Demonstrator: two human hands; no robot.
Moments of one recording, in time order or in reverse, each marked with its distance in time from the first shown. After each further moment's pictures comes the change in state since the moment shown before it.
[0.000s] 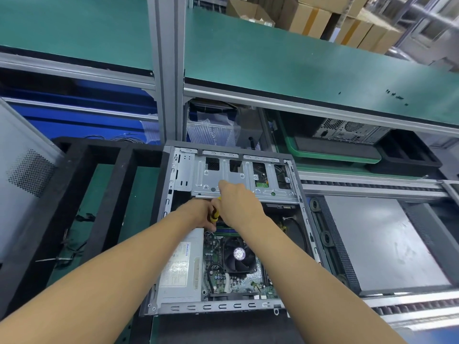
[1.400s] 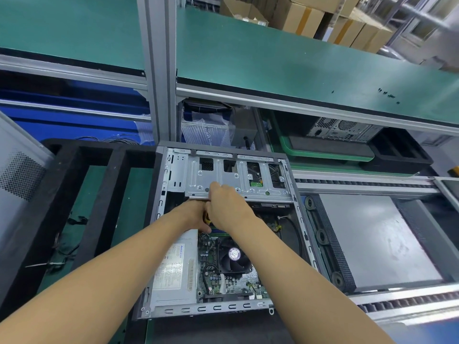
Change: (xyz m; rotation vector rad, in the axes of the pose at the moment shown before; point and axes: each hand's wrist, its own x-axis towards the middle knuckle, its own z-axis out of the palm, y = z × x) left_hand 0.013 -0.004 0.008 0.024 0.023 0.060; right_hand -0.001 -0.006 0.003 0.085 -0.067 -0.019
